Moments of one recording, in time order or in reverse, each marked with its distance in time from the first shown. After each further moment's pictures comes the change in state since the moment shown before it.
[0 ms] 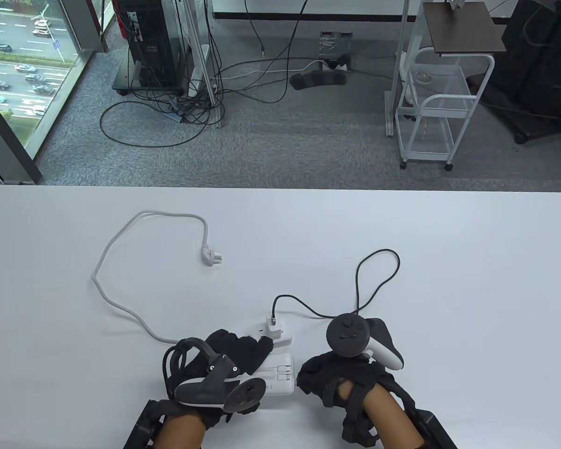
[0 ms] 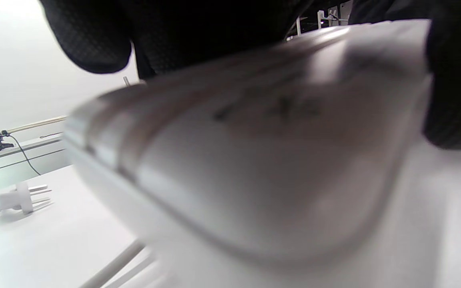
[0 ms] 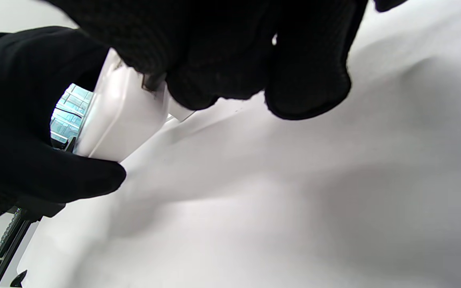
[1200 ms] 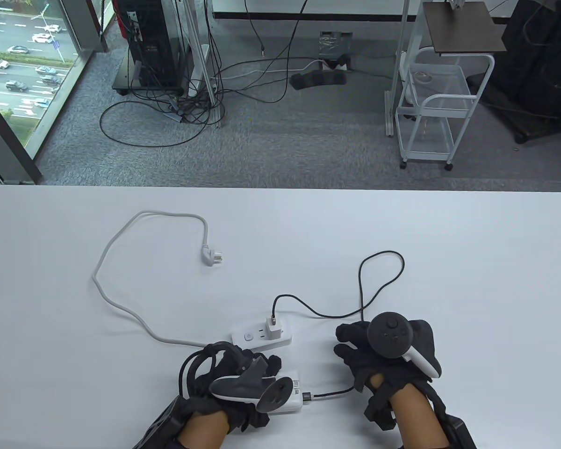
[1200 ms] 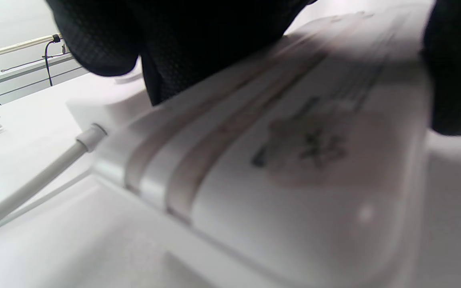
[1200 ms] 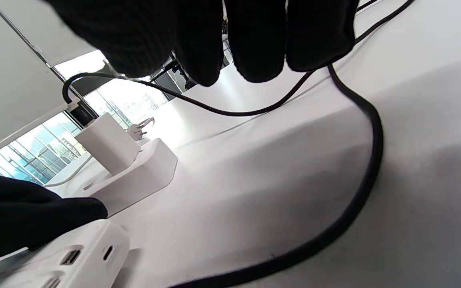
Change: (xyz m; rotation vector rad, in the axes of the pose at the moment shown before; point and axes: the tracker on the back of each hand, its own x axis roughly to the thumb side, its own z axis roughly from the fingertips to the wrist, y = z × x) left_hand 0.030 -0.034 -0.032 -0.305 -0.044 -0.014; right_hand -0.039 -0.042 0.031 -0.414 0.058 0.191
